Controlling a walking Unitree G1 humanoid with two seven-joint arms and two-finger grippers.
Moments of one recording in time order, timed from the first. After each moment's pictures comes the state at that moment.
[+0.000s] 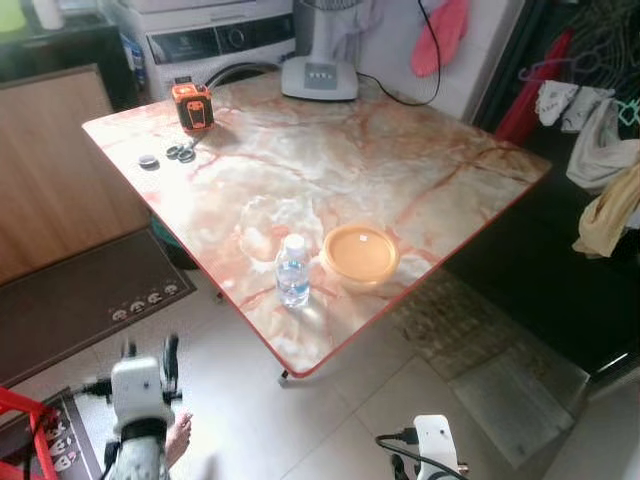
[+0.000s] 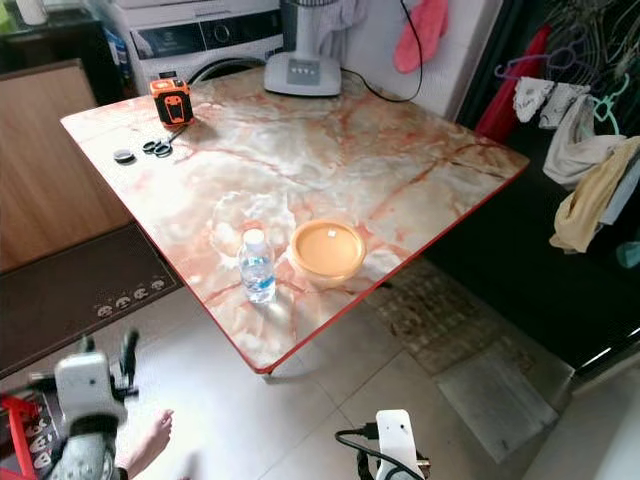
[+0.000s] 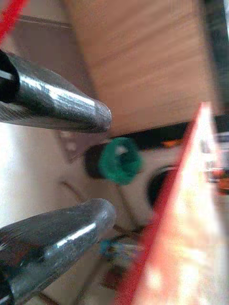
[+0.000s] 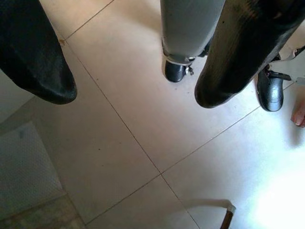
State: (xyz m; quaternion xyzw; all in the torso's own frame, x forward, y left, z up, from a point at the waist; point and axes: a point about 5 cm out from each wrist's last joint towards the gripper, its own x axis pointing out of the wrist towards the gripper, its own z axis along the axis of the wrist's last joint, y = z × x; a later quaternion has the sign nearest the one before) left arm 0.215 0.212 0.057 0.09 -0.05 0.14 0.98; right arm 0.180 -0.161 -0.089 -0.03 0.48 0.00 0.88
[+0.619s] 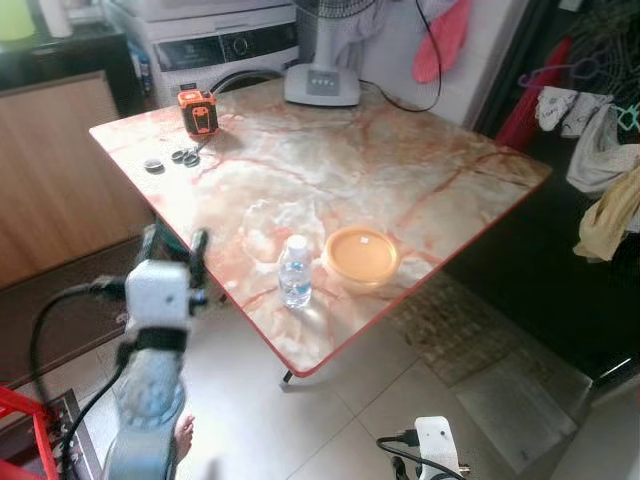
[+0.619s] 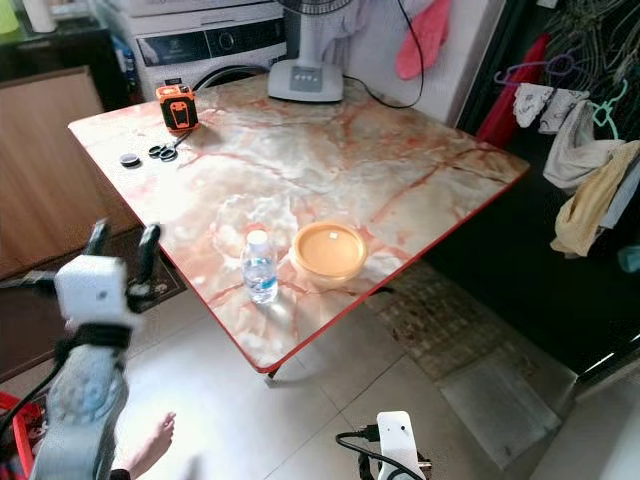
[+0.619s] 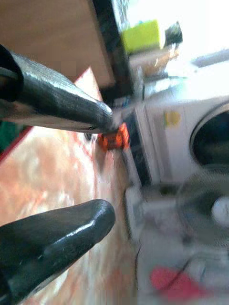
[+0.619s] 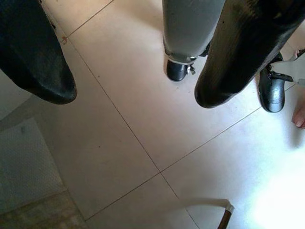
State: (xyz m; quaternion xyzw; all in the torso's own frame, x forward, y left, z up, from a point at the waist) left arm 0.257 0.168 0.170 0.12 -0.20 0.03 0.97; right arm 0.178 -0.162 -0.089 -0.03 0.48 0.00 0.88
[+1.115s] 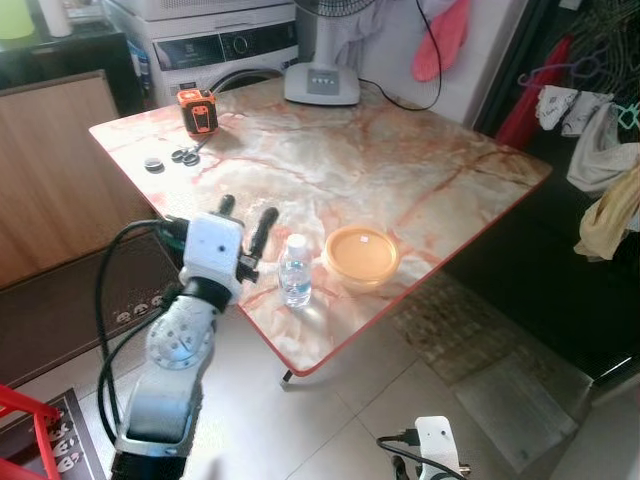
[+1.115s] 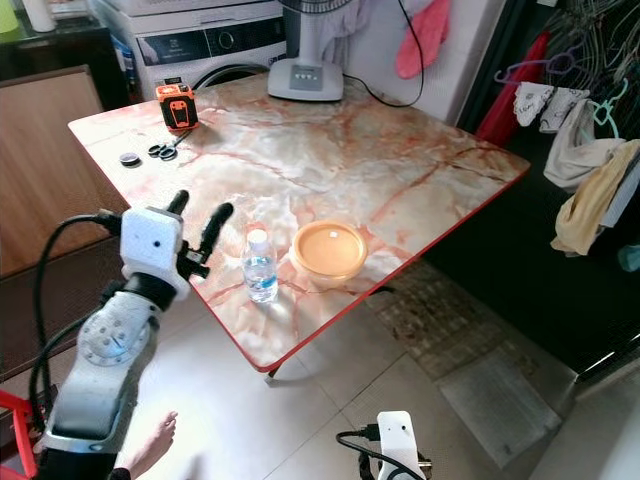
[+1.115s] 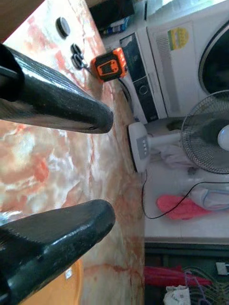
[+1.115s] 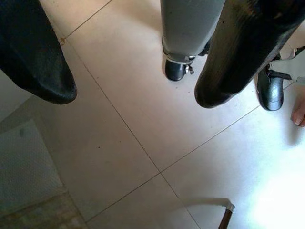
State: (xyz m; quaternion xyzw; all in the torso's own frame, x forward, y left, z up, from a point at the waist) left arm 0.282 0.131 0.195 0.10 -0.16 -0.11 0.98; right arm 0.179 -0.162 -0.089 -0.03 0.48 0.00 0.88
